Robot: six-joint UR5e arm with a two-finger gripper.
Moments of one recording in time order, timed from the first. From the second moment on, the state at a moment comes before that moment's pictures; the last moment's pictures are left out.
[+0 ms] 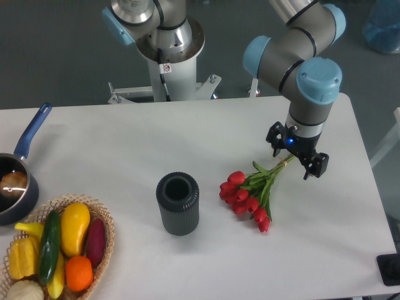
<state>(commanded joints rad) 2.74 -1.94 -1.65 -1.03 1.54 1.53</state>
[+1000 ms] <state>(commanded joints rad) 2.77 -1.98 -1.80 -1.00 1.52 1.54</state>
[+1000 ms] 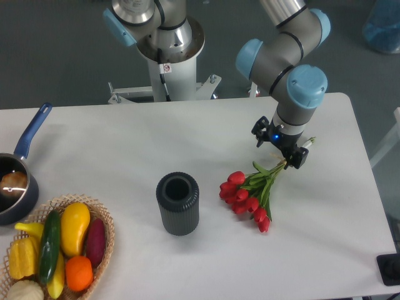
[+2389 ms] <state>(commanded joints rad) 2.72 -2.01 -1.77 -0.91 1.52 1.40</state>
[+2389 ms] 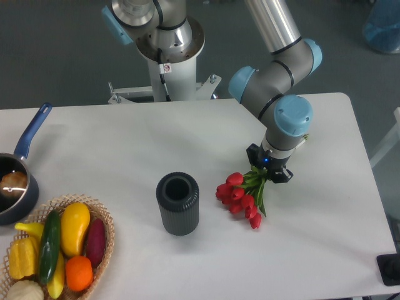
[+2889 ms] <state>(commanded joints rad) 2.74 -1.97 -1.66 -0.92 1.54 1.38</state>
